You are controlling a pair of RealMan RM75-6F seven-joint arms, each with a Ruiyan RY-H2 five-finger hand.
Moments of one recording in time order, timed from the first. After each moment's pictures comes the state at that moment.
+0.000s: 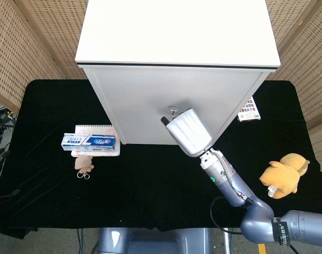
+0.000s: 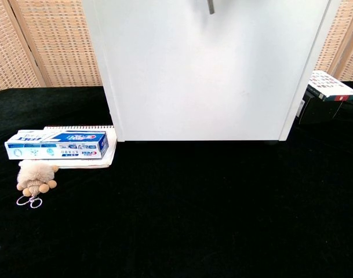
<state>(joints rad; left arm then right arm) -0.05 -1.06 -0.02 -1.61 1.47 1.45 -0.05 0.89 -1.19 0.40 -2.02 -1.13 1.10 -0.87</state>
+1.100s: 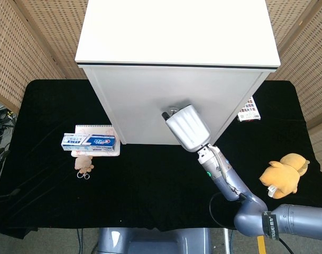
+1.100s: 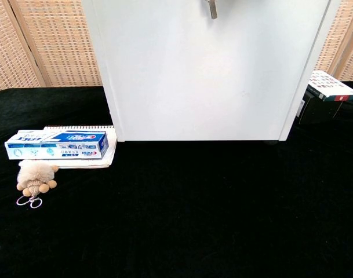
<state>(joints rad) -0.06 -1.07 -0.02 -1.60 1.46 1.44 -0.04 0.95 -1.22 0.33 -1.94 -1.09 1.17 -0.91</state>
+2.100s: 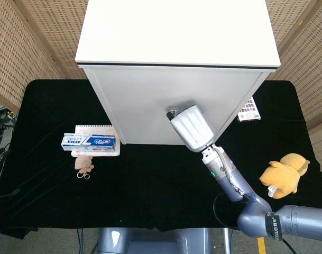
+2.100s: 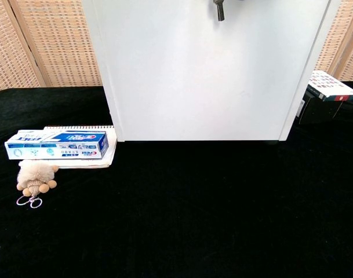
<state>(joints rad) -0.06 -1.07 -0.02 -1.61 1.46 1.45 -0.04 0.95 -1.20 0.30 -1.94 -1.09 1.19 -0.89</state>
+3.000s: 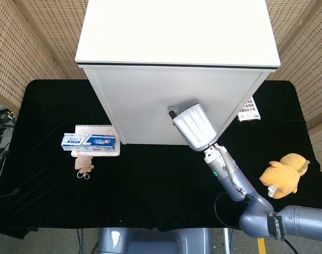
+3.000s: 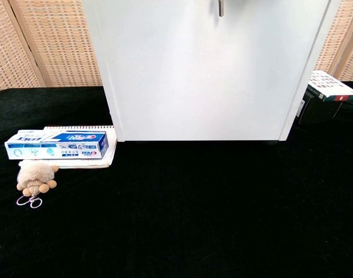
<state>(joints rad) -0.06 -1.06 -0.02 -1.61 1.46 1.45 -0.04 0.95 -1.18 0.30 -1.95 -1.09 1.21 -0.88</state>
